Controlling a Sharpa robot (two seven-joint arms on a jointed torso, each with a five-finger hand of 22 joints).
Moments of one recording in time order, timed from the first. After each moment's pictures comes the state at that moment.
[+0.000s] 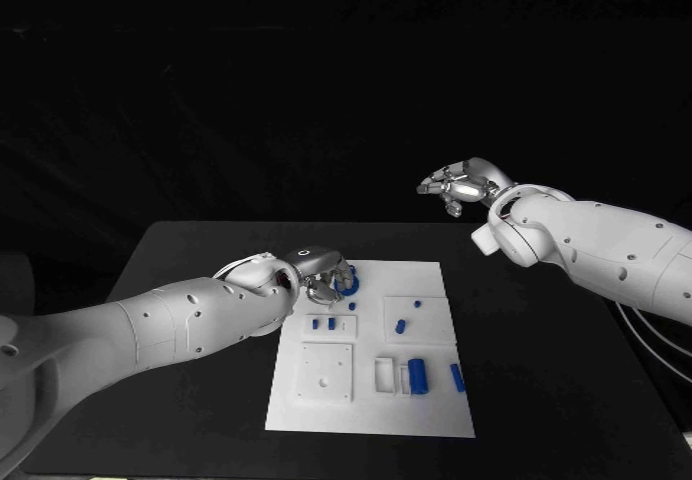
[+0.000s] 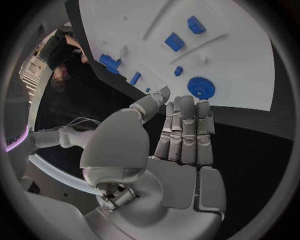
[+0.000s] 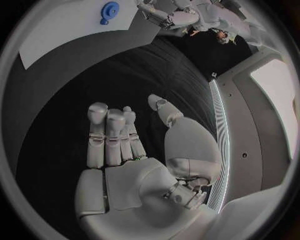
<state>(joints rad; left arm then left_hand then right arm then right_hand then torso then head) 1.21 -0.46 -0.24 1.05 -1.39 -0.33 0.13 1.19 -0.15 0.59 -0.28 0.12 0.95 0.11 0.18 0.71 1.17 0.07 0.11 0.35 1.10 -0.04 1.02 0.57 0.04 0.90 -0.12 0.77 1.28 1.31 -0.64 -0.05 1.05 -0.71 -0.33 0.10 0.89 -0.14 0.45 -0.21 0.43 0.85 0.14 0.27 0.46 1.02 0.04 1.08 1.05 1.25 -0.08 1.12 1.02 0.19 1.18 -0.04 0.92 1.31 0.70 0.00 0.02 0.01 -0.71</state>
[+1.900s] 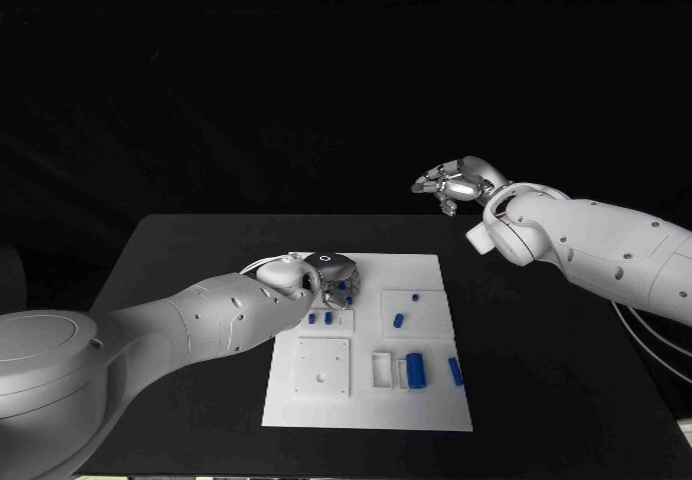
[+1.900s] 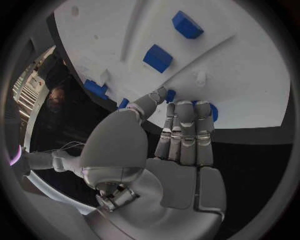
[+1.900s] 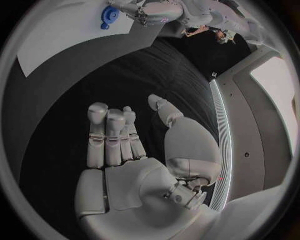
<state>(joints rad) 1.16 -0.31 -0.23 0.85 -1.52 -0.23 0.09 1.18 -0.13 0.58 -0.24 0.10 0.94 0.12 0.18 0.60 1.13 0.05 0.11 0.17 1.20 -0.04 1.14 0.64 0.06 0.99 -0.14 0.84 1.31 1.31 -0.62 -0.05 1.06 -0.71 -0.32 0.10 0.89 -0.14 0.45 -0.21 0.43 0.85 0.14 0.27 0.46 1.02 0.04 1.08 1.05 1.25 -0.08 1.12 1.02 0.19 1.18 -0.04 0.92 1.31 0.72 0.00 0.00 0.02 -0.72</state>
